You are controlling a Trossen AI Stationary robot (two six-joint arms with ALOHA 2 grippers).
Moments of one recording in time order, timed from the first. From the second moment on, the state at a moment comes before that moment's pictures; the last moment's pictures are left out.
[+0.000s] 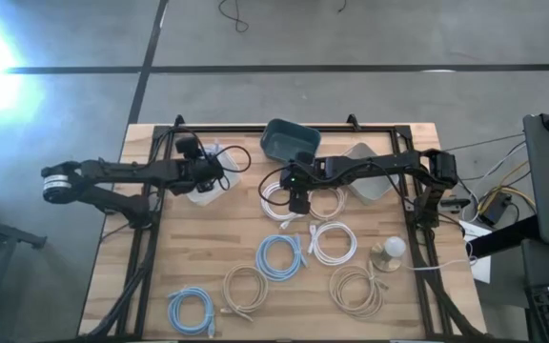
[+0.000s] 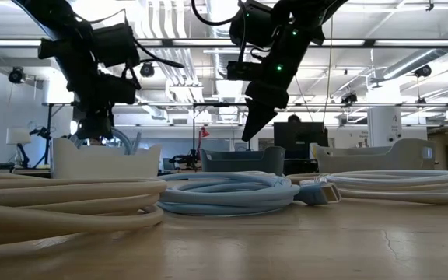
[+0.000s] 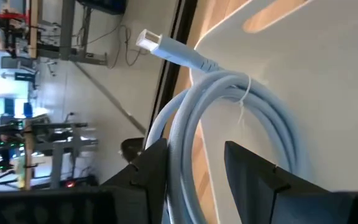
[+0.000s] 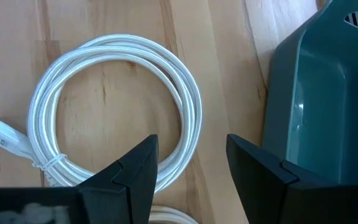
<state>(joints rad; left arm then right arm) 0.29 1.17 0.64 -0.55 -0.85 0.23 -0.13 1.82 1.30 -0.54 0.23 -0.09</state>
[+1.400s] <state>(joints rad) -0.25 1.17 0.86 -0.69 -0.05 -0.32 -0.09 1.84 1.30 -0.43 -0.19 -0.07</state>
